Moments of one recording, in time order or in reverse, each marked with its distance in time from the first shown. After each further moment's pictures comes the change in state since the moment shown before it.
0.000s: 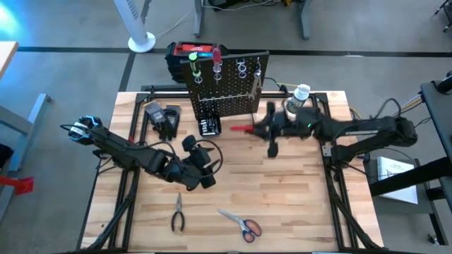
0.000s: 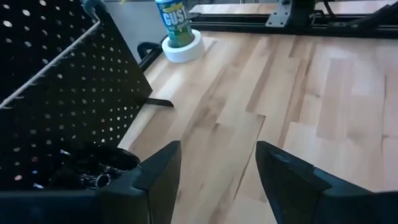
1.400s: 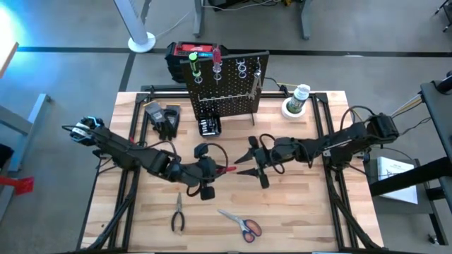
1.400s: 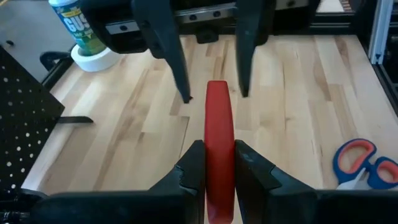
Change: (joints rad) left arm 0.010 0.026 0.018 0.130 0.312 0.134; right arm 0.207 0.289 -0.176 0.300 -0.046 0.021
